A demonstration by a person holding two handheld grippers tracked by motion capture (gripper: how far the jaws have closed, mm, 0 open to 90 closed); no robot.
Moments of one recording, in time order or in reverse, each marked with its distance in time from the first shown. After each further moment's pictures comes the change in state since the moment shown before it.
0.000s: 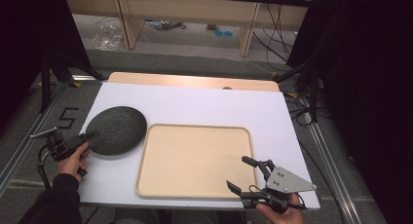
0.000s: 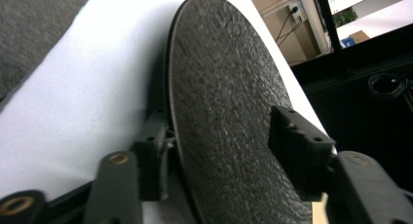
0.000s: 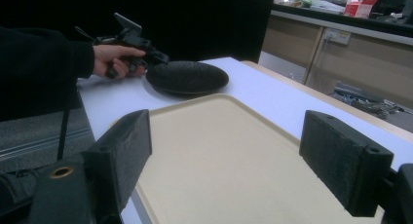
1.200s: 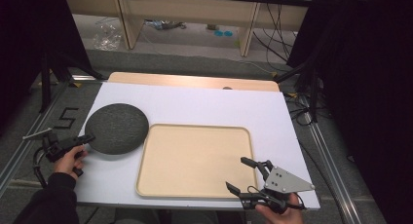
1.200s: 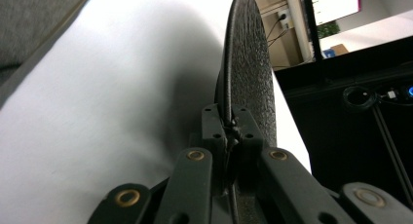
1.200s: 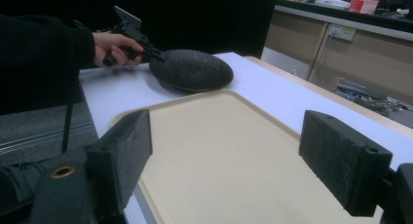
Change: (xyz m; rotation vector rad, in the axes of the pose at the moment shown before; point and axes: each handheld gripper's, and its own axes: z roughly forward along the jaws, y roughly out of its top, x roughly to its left) left arm -0.002 0.005 -0.012 0.003 -0.063 -0.099; right arm 0.001 0.000 0.001 0.022 0.012 -0.008
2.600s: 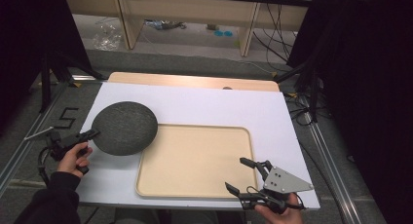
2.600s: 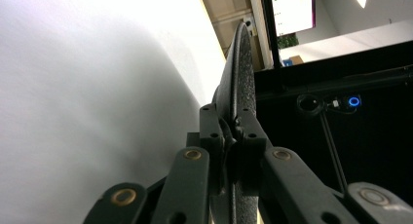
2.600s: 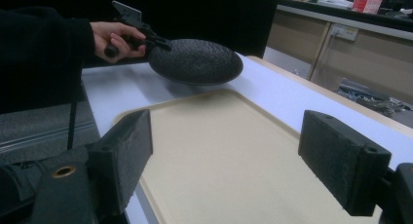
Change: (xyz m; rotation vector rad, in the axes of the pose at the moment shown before) left arm -0.024 -0.015 0.002 0.015 -0.121 -0.092; right arm 0.001 0.000 0.002 -0.003 0.002 0.000
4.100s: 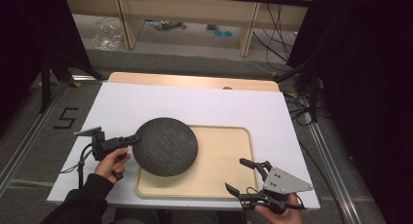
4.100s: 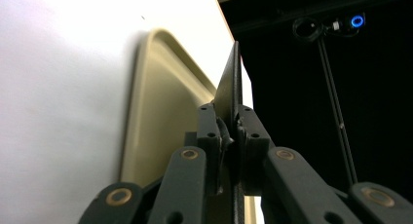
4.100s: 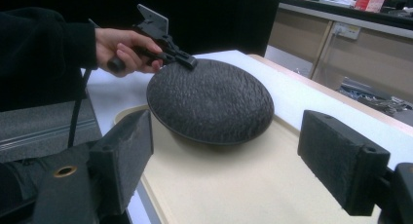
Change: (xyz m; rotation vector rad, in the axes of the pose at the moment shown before) left arm -0.039 -0.082 0.066 0.244 -0.029 0.066; right arm 0.000 0.000 -0.001 0.009 0.014 -0.004
